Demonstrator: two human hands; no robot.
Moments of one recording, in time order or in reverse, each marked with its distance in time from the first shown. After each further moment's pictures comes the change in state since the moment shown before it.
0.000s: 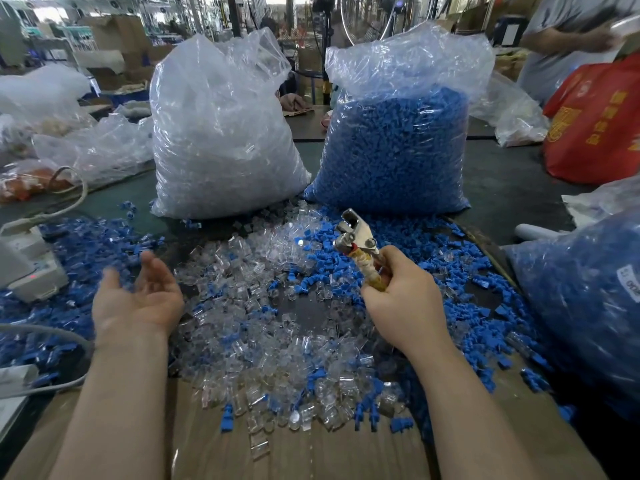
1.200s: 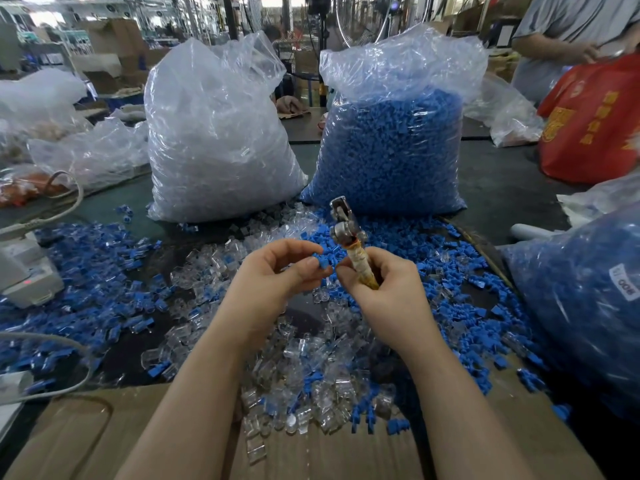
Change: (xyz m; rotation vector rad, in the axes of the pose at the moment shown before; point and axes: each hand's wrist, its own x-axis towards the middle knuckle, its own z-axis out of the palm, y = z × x) left_hand -0.060 -0.093 0.016 1.174 -0.833 0.019; right_hand 0.001 -0.009 0.001 0.473 -0.065 -0.092
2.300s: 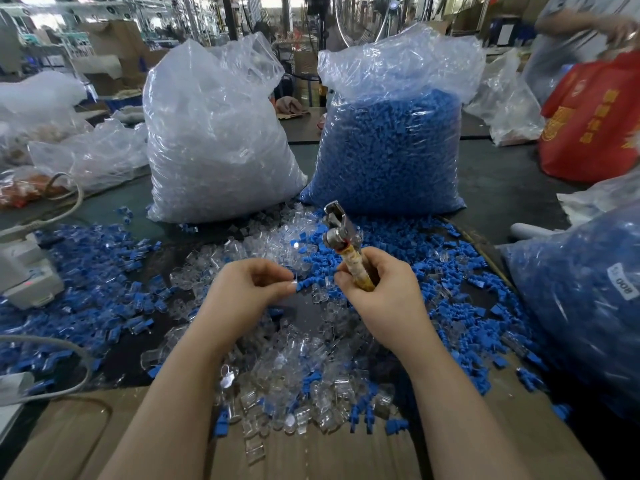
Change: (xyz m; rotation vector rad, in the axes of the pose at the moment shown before) left_hand 0.002 -0.006 -0.031 0.597 0.124 -0.100; right_hand 0.001 0.001 0.003 -0.071 0.019 0.041
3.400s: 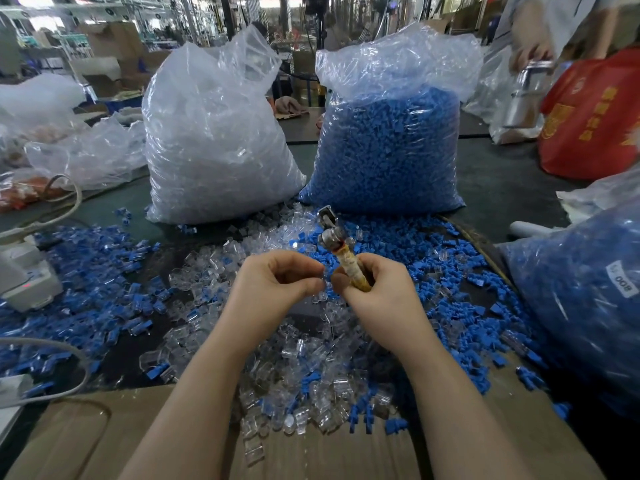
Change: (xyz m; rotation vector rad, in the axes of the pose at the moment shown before) left_hand -0.013 0.024 0.019 -0.219 -0.040 0.160; right_hand -0.001 -0.003 0.001 0.040 -0.067 0.068
